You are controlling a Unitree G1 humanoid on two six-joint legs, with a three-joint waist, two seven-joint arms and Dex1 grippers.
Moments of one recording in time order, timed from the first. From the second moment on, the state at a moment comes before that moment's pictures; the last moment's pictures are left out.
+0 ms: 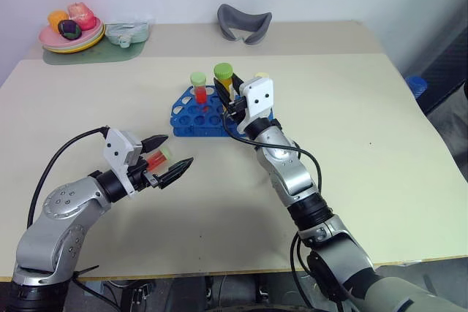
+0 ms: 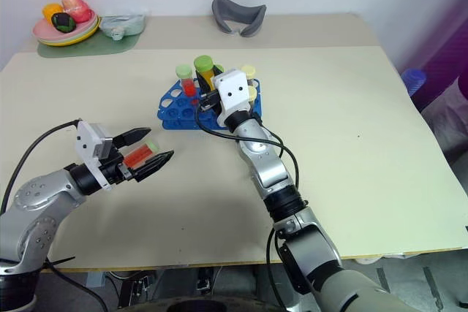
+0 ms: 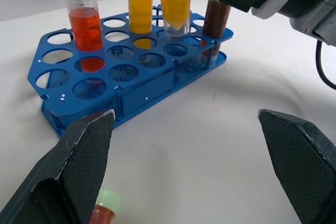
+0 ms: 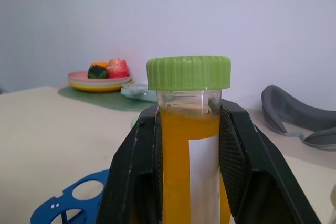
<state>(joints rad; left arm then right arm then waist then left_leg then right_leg) 0.03 0.62 0.22 -0.48 -0.58 0.48 -0.70 -0.63 0.01 0.25 0.28 0.11 -0.16 0.15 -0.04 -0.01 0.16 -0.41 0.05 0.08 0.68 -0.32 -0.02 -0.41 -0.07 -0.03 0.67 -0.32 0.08</state>
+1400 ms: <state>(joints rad) 0.11 0.61 0.23 -0.40 -0.56 0.35 -0.76 -0.57 0.12 0.20 0.27 0.10 -0.18 0.31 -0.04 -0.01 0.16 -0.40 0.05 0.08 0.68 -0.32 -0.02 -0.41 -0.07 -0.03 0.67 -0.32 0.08</state>
